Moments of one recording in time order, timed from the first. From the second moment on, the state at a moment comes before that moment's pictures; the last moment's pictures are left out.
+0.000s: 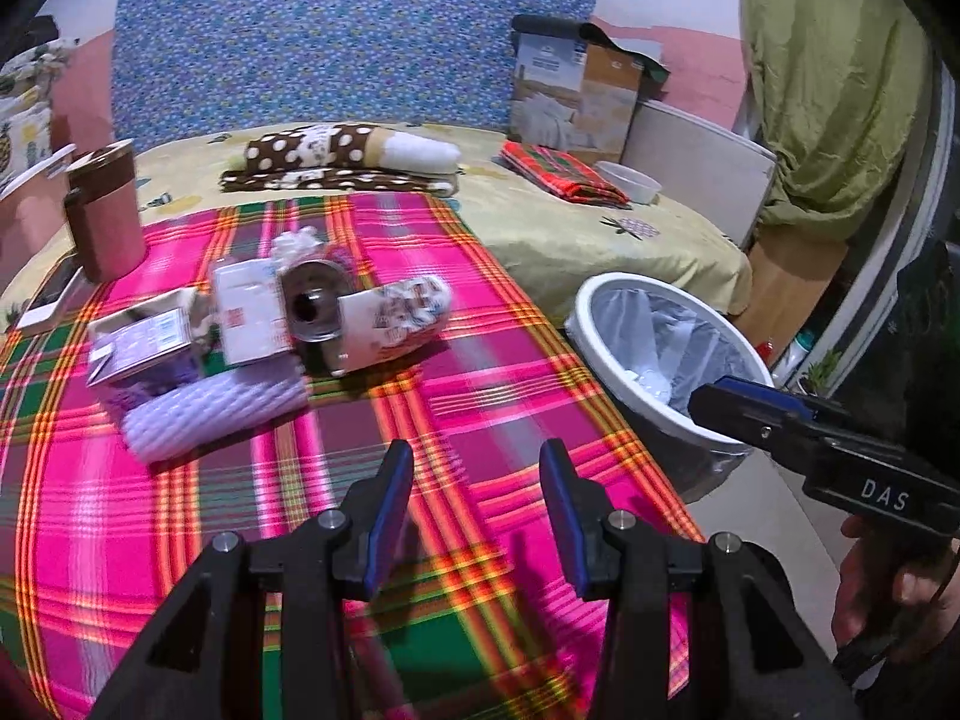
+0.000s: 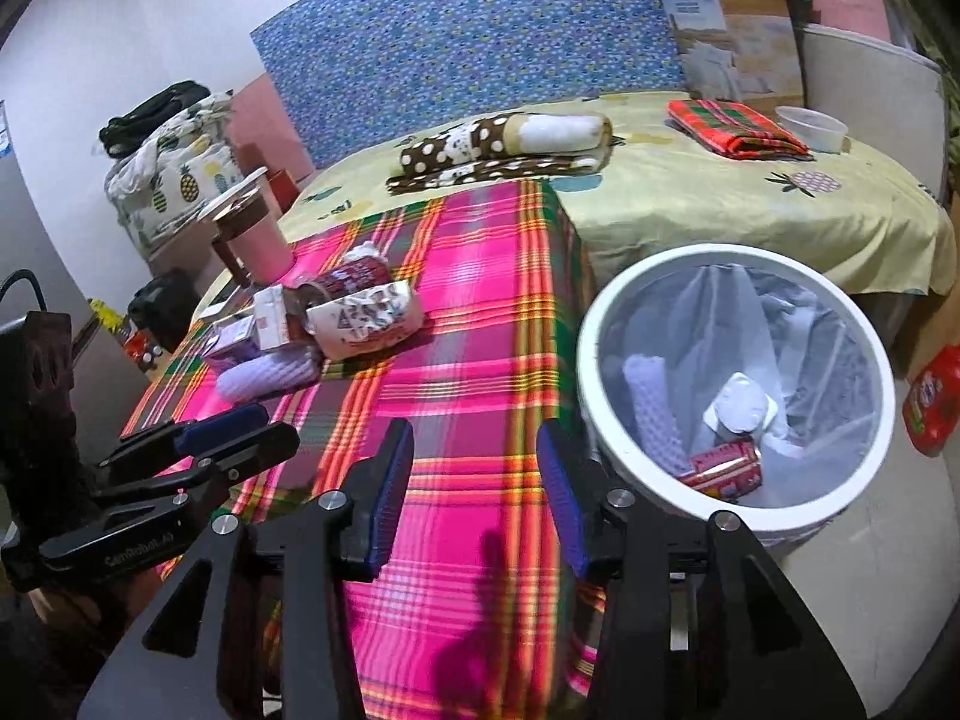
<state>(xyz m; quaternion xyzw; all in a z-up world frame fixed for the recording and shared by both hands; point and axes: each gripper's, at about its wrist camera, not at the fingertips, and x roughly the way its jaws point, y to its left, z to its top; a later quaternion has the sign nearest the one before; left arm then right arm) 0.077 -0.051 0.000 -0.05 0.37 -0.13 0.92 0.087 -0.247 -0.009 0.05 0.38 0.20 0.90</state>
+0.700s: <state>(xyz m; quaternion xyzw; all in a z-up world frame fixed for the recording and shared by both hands) 0.109 0.012 -0.003 -0.09 0.36 -0.04 0.93 0.102 -0.211 -0.013 0.04 0.38 0.23 0.89</state>
